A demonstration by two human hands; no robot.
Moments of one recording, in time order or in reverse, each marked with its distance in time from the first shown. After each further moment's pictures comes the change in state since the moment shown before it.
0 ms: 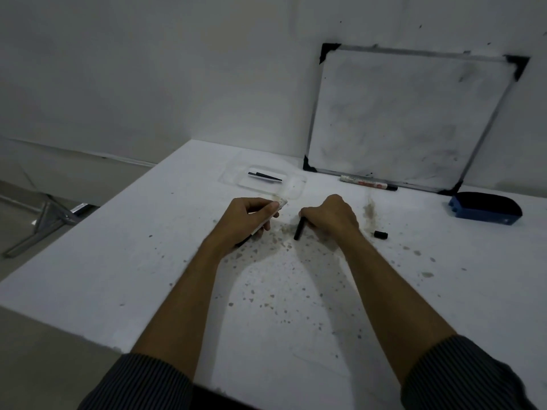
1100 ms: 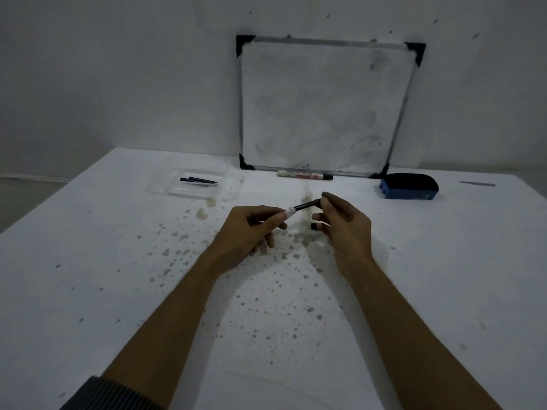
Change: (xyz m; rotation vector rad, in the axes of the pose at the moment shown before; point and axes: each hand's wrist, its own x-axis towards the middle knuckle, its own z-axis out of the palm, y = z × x) left_hand 0.002 0.031 0.120 -0.037 -0.193 0.098; right_hand -0.028 0.122 -0.064 1.175 0.236 -0.087
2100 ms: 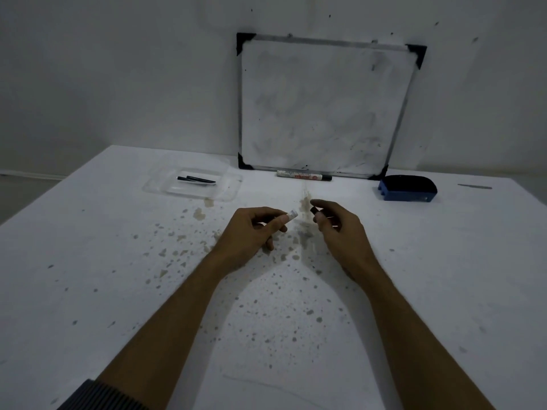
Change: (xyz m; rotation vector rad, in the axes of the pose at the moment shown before) left_hand 0.009 -0.013 0.007 0.028 0.030 0.034; right_hand 0.006 0.003 -0.016 -0.781 -0.248 -0.295
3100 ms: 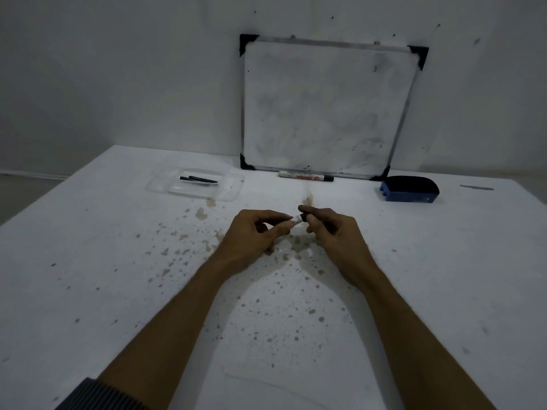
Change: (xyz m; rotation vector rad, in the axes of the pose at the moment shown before) left_hand -0.004 -0.002 0.000 0.074 0.005 0.063; right_hand -0.009 -0.012 0.003 0.196 -0.096 -0.031
